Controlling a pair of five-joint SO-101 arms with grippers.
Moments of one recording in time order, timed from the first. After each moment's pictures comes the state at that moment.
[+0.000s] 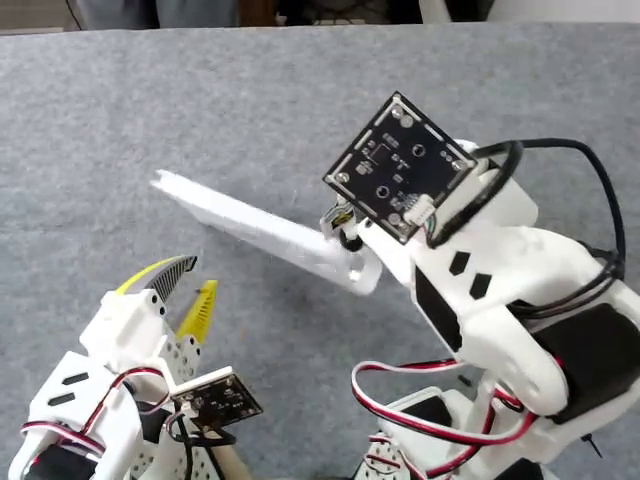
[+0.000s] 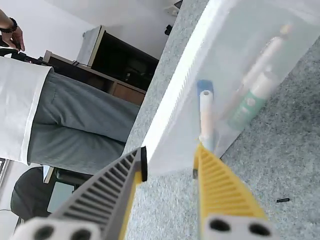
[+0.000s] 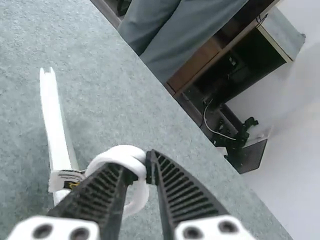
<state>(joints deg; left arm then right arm) 12.7 -104.1 57.2 75.1 -61.9 -21.7 -27.9 -37.8 101.1 34.9</state>
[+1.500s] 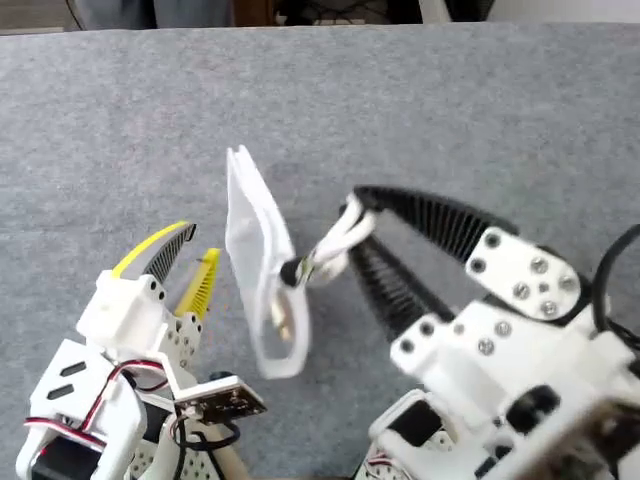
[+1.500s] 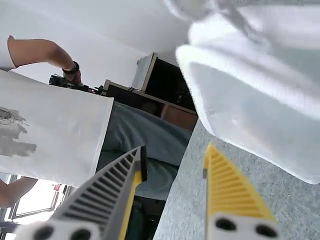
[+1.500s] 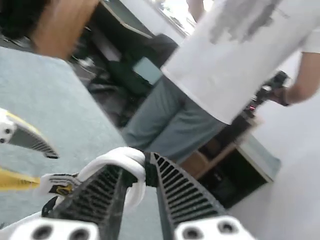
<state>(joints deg) 12.5 -104.1 59.5 59.8 -68.8 -40.1 -33.6 -53.0 101.1 35.2</state>
